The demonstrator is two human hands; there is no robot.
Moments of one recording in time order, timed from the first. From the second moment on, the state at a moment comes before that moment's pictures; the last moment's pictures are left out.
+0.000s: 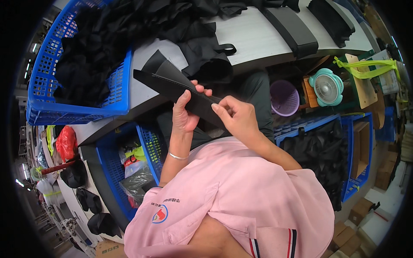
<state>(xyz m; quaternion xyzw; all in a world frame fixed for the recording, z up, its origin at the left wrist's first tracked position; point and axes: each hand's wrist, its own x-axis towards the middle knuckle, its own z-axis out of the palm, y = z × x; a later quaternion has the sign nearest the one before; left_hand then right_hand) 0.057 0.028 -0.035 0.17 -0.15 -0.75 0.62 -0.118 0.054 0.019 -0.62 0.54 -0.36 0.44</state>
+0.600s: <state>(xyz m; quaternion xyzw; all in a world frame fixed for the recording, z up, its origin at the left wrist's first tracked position) 0.065 0.014 -0.080 0.63 -0.52 -0.24 0.52 -0.243 0.047 -0.016 -0.52 0.50 -0.18 0.67</state>
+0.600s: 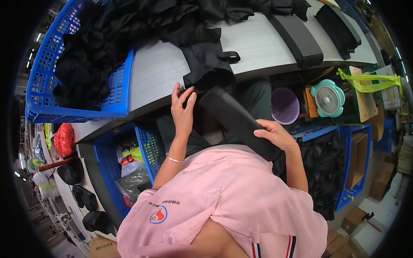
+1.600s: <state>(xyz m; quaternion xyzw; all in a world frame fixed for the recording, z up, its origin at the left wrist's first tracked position) 0.027 -0.002 -0.015 0.42 -0.82 -0.09 0.38 -0.142 0.018 -0.041 -0.79 0.59 -0.20 0.00</state>
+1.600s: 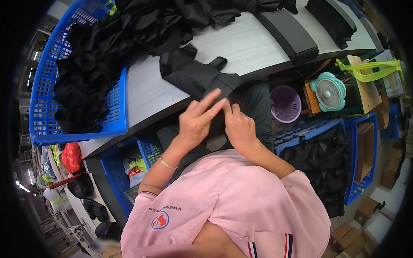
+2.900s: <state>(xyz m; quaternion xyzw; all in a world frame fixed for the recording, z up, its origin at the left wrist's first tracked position) 0.036 -0.009 -0.005 0.47 -0.63 -0.32 0.53 -0.138 -0.072 -0.033 -0.25 0.42 -0.58 0.65</state>
